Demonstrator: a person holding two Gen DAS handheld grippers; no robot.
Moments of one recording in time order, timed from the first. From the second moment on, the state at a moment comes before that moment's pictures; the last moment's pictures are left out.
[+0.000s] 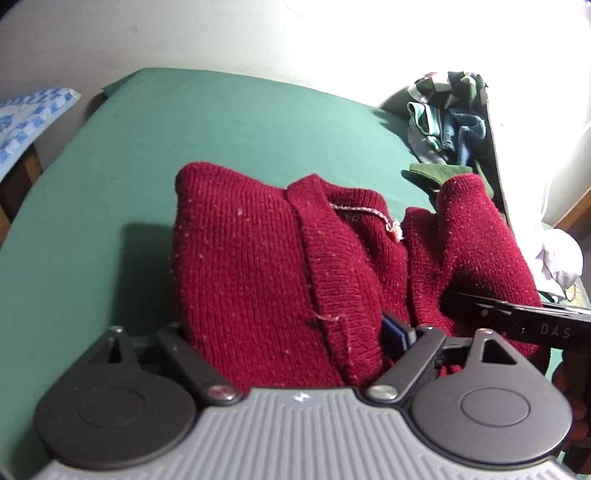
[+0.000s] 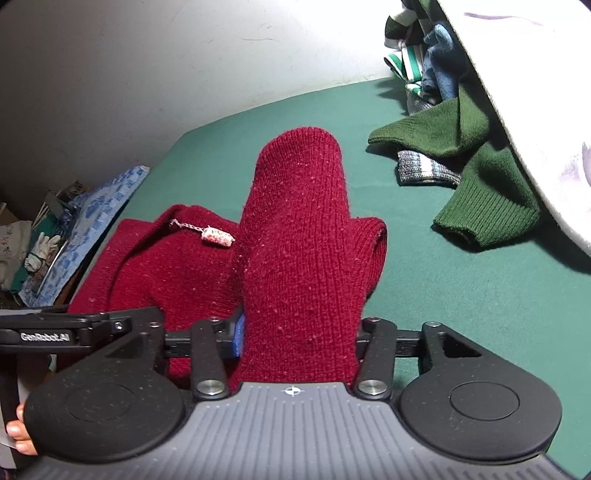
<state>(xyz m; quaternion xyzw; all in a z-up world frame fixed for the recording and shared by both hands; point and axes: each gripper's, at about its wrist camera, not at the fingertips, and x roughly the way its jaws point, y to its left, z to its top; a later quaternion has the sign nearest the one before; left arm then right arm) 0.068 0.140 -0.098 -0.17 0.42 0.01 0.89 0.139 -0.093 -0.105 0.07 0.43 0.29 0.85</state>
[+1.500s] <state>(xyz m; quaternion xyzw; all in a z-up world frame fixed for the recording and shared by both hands) 0.198 0.285 -0.005 -0.06 0.37 0.03 0.92 0.263 0.044 -0.028 0.14 0.35 0.31 0.87</state>
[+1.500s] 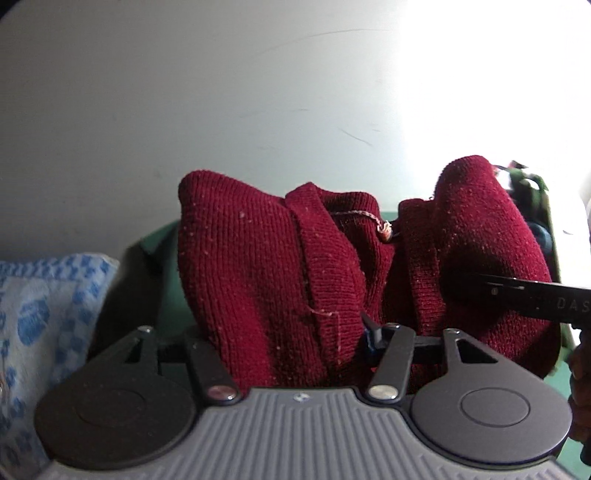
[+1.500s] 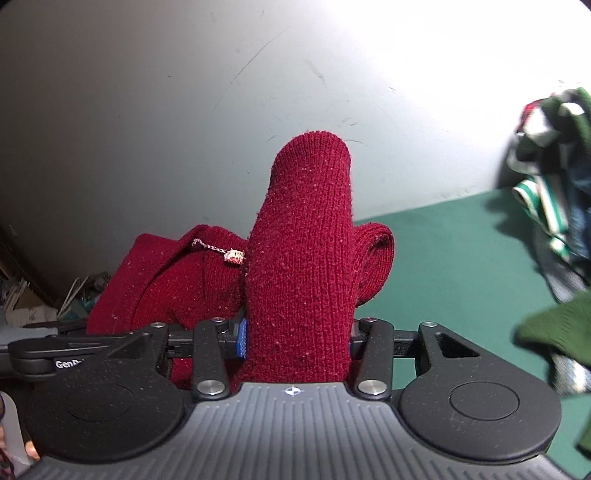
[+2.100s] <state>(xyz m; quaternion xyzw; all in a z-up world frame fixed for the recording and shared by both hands) 0.291 0.340 -0.062 -0.07 0.40 0.04 0.91 0.341 0.100 -0.078 0.13 0.37 0.29 0.88</state>
